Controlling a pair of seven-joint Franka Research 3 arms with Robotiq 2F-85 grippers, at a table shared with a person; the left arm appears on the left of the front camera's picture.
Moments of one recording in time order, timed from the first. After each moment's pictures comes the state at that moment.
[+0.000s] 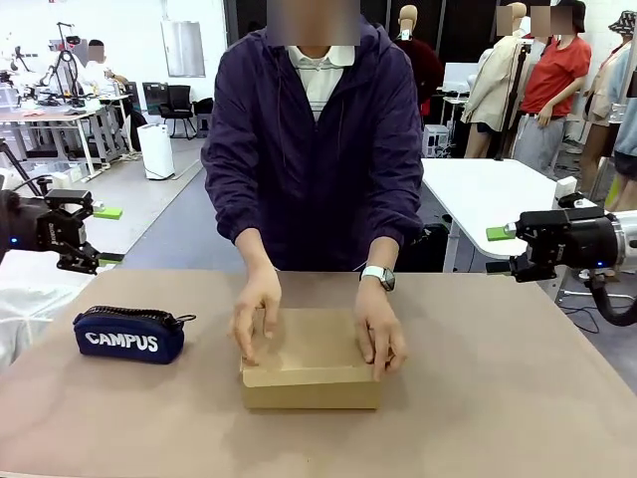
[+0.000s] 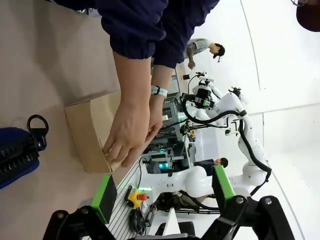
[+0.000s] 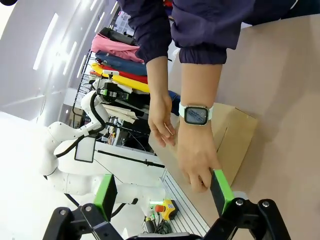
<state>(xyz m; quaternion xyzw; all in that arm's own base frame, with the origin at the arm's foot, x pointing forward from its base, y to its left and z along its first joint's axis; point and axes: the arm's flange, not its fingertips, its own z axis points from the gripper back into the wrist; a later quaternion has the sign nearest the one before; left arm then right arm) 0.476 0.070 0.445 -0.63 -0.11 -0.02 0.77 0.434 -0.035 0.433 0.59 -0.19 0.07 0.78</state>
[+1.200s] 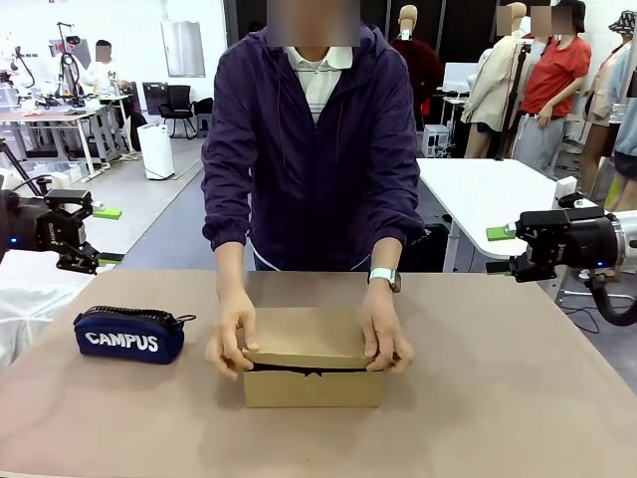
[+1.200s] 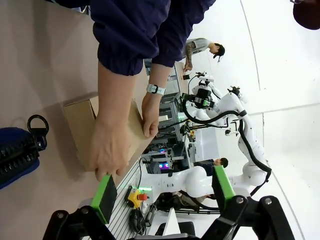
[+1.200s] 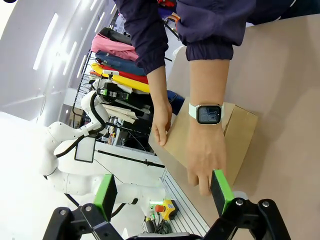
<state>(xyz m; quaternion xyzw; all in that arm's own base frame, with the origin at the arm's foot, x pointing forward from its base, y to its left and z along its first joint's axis) 0.476 0.070 0.445 -0.63 -0.11 -0.02 0.77 0.434 -0.035 0.433 0.59 -0.19 0.07 0.78</state>
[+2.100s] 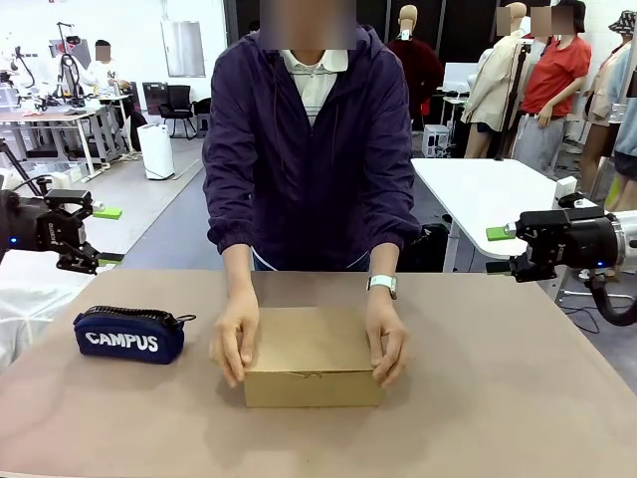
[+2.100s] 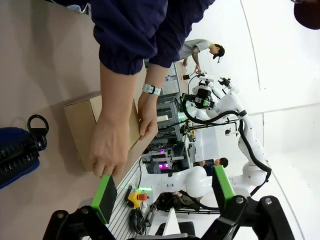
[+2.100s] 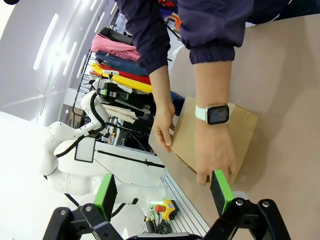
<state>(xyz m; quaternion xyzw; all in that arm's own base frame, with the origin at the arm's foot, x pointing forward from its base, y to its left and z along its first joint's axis) 0.476 0.070 0.445 -0.63 -0.11 -0.02 0.77 0.434 -0.035 0.433 0.59 -0.19 0.07 0.78</state>
